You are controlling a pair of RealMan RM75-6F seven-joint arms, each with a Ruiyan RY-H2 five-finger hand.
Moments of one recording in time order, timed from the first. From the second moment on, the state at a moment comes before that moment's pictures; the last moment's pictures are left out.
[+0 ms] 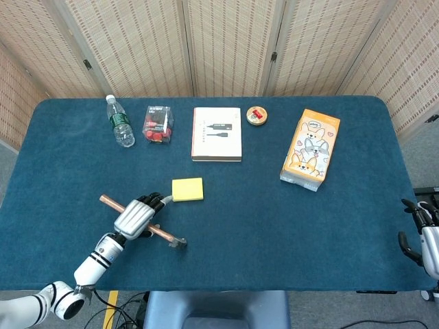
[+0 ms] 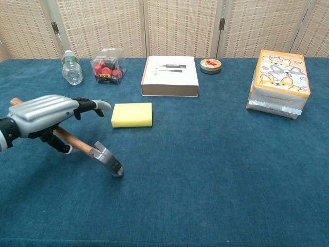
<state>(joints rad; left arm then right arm) -0.65 -1.54 0.02 -1.31 1.47 1.10 0.12 0.00 -1.05 0.08 -1.62 -1.47 1.56 -0.05</state>
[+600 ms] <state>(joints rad) -0.61 -1.35 -0.05 -1.57 1.30 1.07 0.31 0.00 -1.06 0.08 -1.60 -1.48 1.56 -0.02</state>
